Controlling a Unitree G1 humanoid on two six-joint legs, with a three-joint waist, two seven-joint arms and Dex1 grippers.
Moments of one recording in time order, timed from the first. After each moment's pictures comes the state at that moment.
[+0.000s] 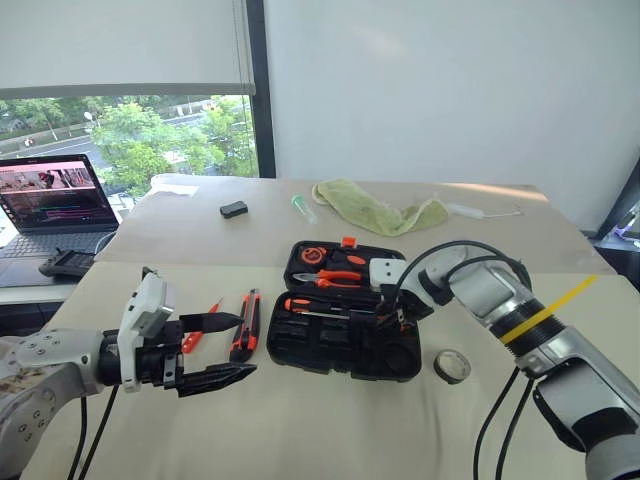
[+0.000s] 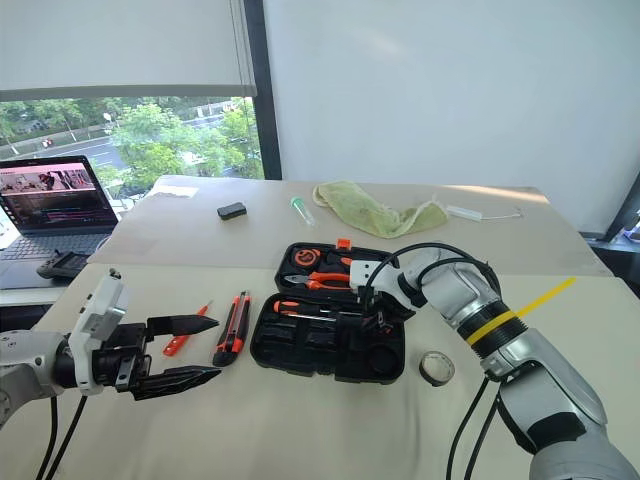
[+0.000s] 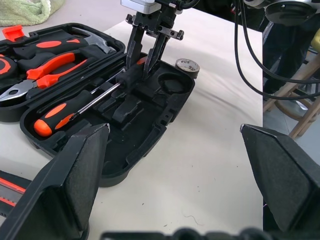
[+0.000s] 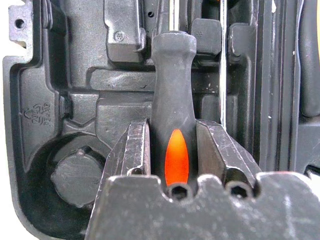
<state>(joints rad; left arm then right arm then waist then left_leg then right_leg) 0.00 0.93 0.40 -0.55 -0.90 0.76 -1.06 -0.99 -0.67 0.60 0.28 -0.06 0.56 1.37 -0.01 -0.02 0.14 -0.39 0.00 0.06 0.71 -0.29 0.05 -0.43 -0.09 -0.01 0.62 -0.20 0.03</state>
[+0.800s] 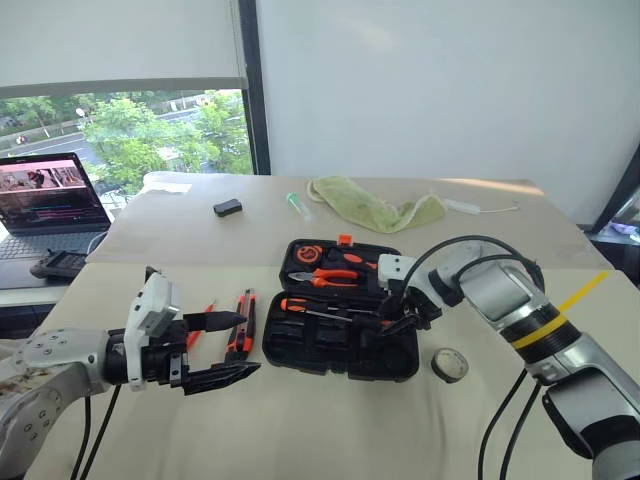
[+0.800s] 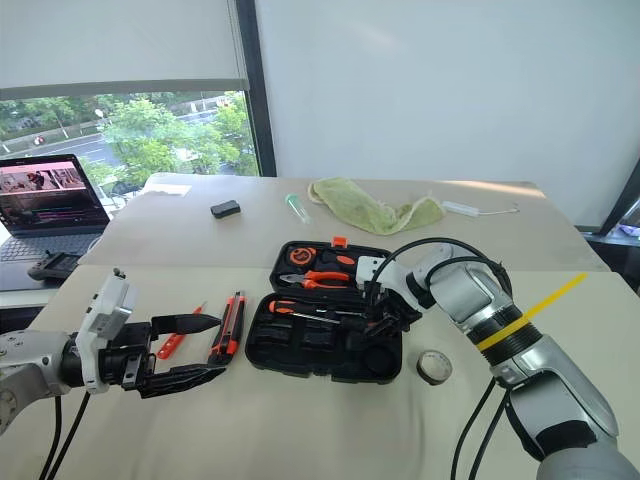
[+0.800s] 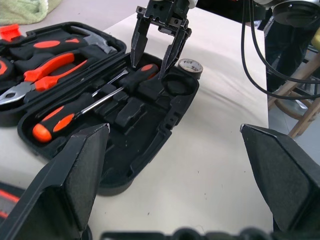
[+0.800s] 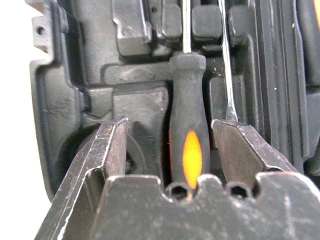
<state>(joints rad) -0.03 0.93 0.36 -0.55 -0.90 0.74 -1.03 -0.91 -0.69 0.47 0.11 0.03 0.73 1.38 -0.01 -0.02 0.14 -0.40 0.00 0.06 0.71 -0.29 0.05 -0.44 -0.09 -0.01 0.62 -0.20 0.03</state>
